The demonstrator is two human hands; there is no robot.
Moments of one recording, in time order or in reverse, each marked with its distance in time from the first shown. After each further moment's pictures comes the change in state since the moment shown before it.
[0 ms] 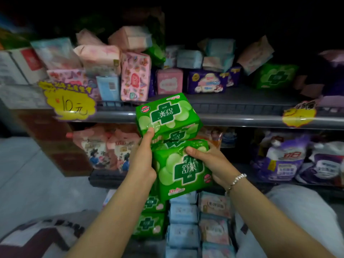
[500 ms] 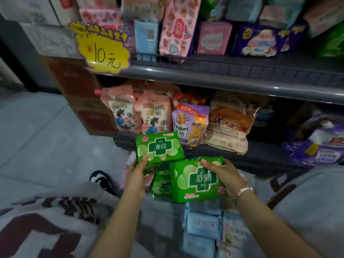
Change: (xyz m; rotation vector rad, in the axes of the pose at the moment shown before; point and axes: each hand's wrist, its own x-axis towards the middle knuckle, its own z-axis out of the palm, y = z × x) left_hand 0.011 -0.089 -0.214 0.099 0.257 -0.114; right_hand -0.011 0.145 0.033 -0.145 0.169 0.249
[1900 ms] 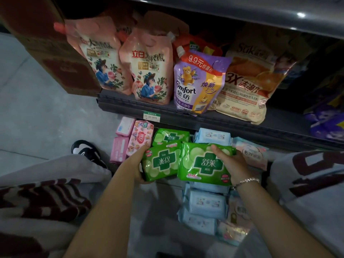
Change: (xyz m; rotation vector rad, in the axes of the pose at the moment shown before) left_hand 0.107 -0.076 -0.036 0.302 0.045 -0.813; right_hand 0.062 0.089 -0.004 -0.070 0.174 0.239
